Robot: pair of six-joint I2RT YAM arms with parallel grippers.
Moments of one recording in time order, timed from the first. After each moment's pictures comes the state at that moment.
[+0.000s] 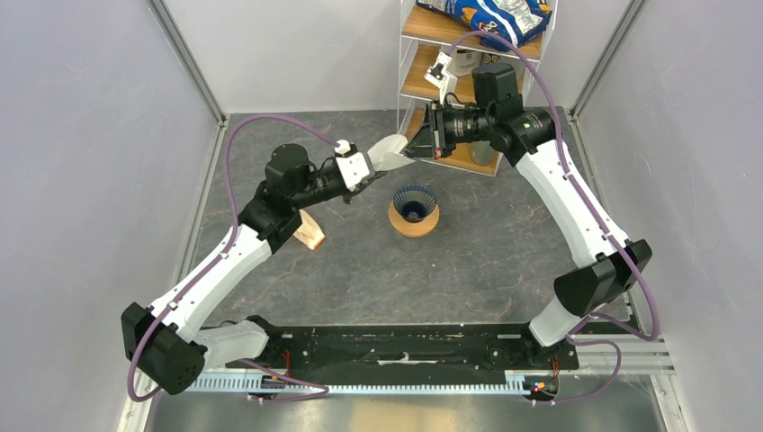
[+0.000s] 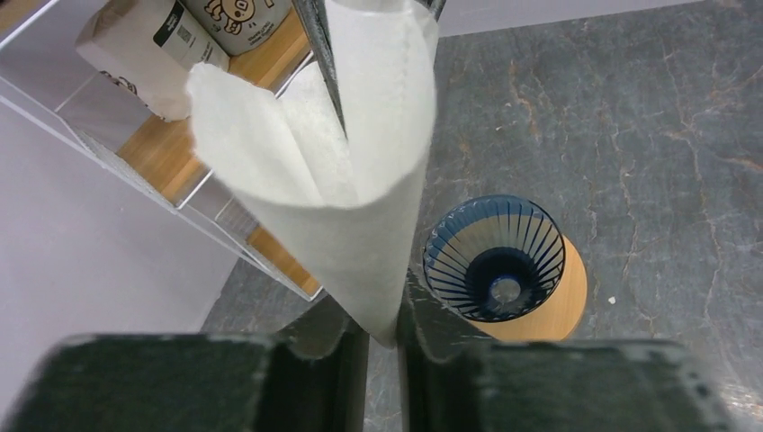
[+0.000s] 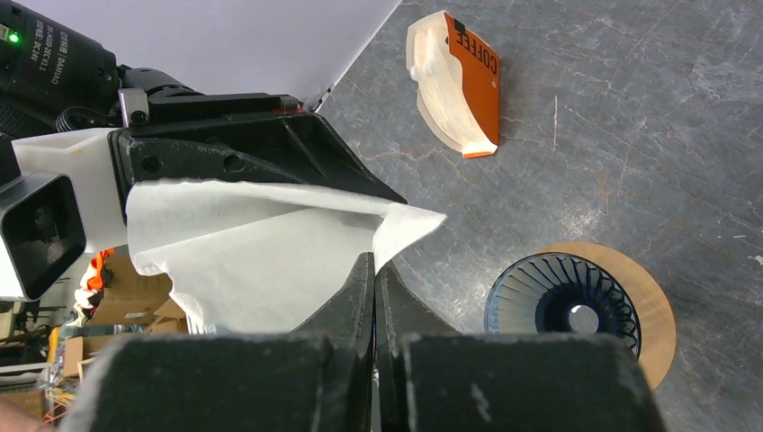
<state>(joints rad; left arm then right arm) -0.56 1.16 1.06 0.00 0.56 0.50 0.43 1.63 1.86 -0.75 -0.83 0.32</state>
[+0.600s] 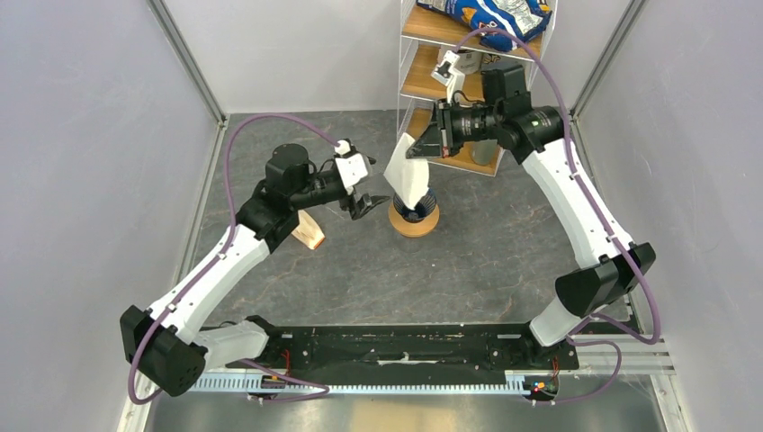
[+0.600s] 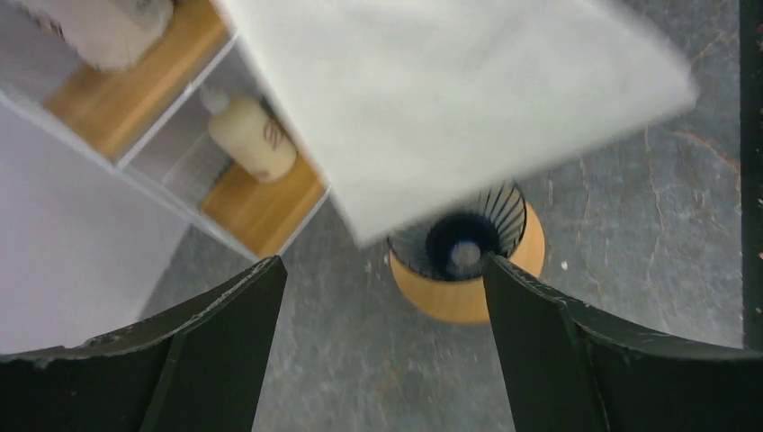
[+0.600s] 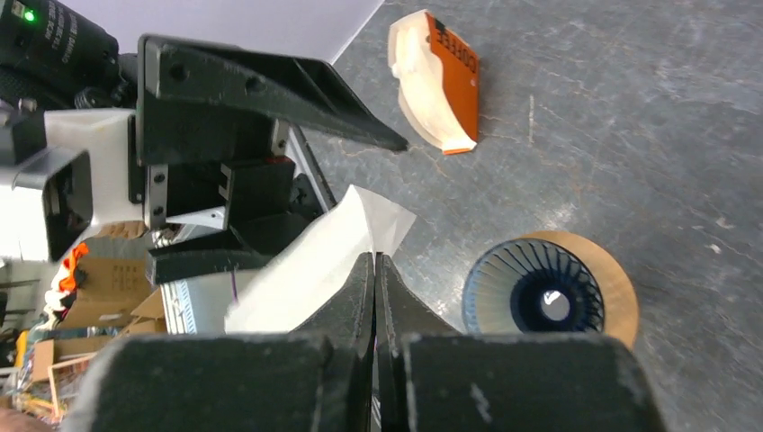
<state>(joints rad) -0.55 1.15 1.07 -0.08 0.60 0.48 0.41 1.63 1.88 -0.79 -0.84 0.26</state>
